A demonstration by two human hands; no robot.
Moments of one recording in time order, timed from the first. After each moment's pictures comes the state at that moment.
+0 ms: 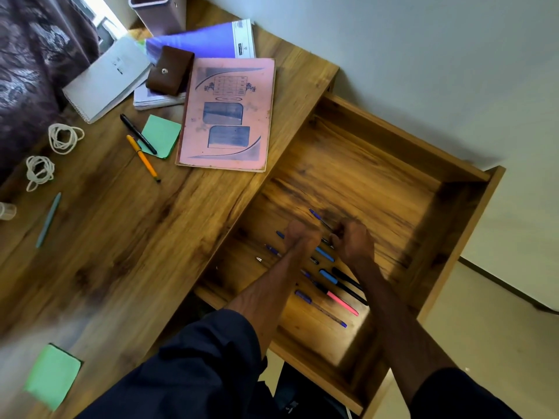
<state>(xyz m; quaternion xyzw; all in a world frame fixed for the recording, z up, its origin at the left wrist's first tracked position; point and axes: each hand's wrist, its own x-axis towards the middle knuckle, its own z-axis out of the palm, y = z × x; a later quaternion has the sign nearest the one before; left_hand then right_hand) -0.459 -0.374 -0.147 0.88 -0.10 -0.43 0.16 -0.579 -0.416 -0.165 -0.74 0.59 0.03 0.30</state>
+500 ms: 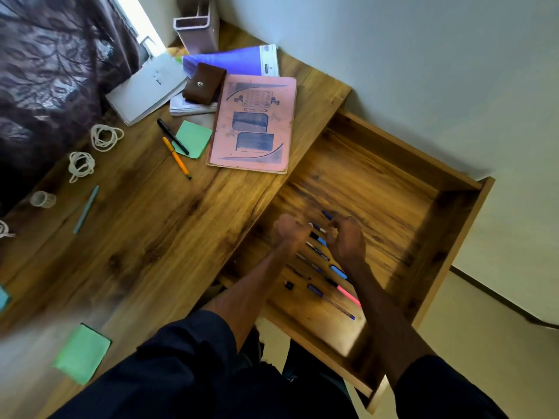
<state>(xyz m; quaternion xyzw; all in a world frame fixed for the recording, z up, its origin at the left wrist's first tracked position) -0.404 -0.329 -0.102 0.87 -0.20 -0.41 0.19 -0.541 -0.375 -0.124 -0.77 0.57 -0.05 0.30</state>
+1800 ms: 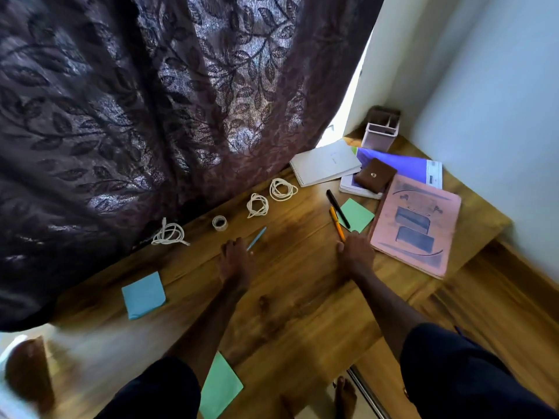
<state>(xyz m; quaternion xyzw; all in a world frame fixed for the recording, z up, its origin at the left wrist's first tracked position) 0.001 -0.071 -0.064 0.97 -0.16 -0.10 0.16 -0.151 -0.307 -0.063 -0.86 0.48 0.00 0.19</state>
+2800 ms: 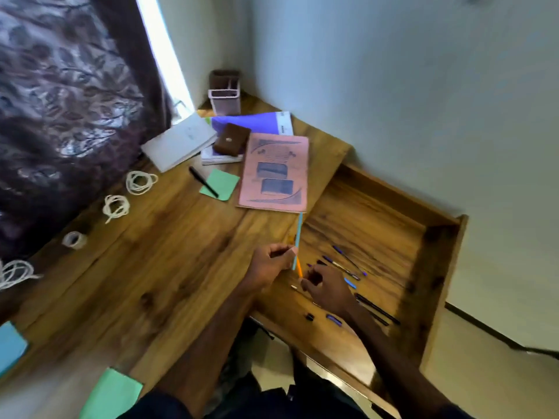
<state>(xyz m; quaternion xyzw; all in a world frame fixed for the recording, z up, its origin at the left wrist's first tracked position) -0.292 -0.239 -0.026 0.65 -0.19 -0.55 0.49 -0.469 -0.287 -0.040 -0.75 0.48 -0.02 0.45</state>
